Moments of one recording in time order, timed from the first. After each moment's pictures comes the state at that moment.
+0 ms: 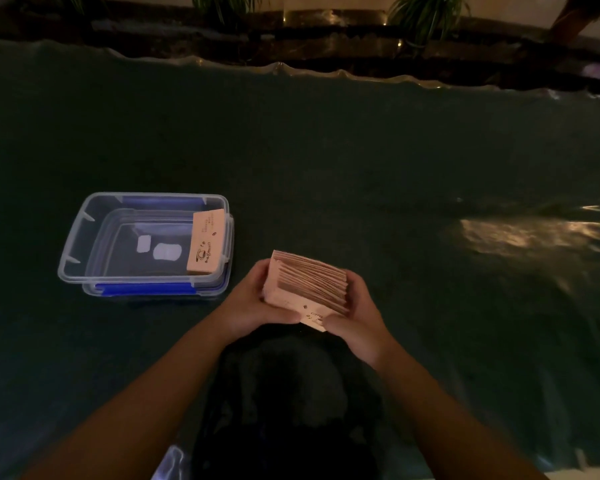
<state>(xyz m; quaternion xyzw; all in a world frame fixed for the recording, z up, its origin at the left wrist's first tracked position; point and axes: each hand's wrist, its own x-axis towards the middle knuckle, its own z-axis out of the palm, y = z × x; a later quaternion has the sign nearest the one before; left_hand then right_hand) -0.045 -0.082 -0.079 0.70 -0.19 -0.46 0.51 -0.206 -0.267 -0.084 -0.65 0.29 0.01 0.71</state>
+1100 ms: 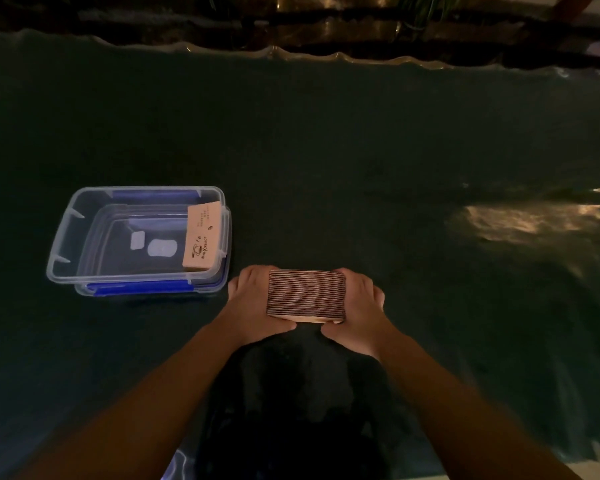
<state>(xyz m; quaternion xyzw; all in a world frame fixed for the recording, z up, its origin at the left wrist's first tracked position) -0.049 -0.086 -0.121 0.87 -0.33 -0.28 0.25 -0.199 -0.282 -0.127 -0.89 0.26 0.10 0.36</state>
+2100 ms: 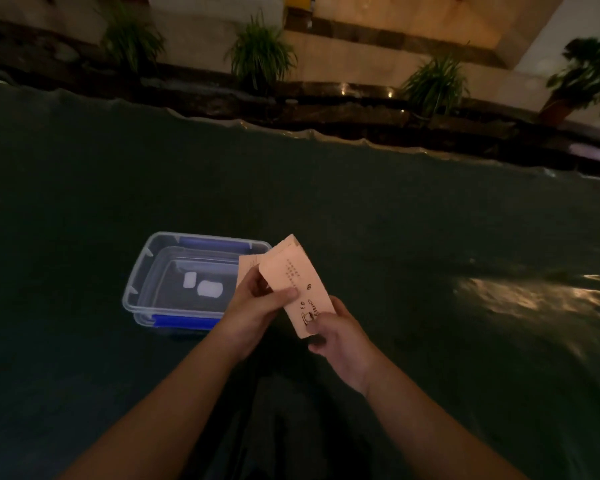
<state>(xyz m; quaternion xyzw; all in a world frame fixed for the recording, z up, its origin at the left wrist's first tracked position) -0.013 -0.047 0.001 0.55 -0.02 -0.39 0.74 -0.128 -0.198 0.003 -0.55 0.31 0.10 0.77</state>
